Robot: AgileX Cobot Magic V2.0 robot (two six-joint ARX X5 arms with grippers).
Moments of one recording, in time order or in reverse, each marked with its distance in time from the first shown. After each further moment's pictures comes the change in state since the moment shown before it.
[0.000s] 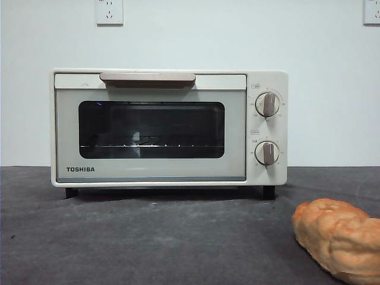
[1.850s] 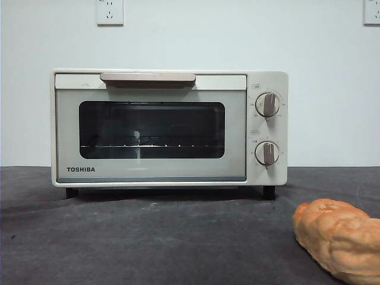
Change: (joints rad) left arm 0.000 0.565 0.733 -0.660 0.353 0.428; right arm 0.000 0.615 0.764 -0.807 -0.236 -0.322
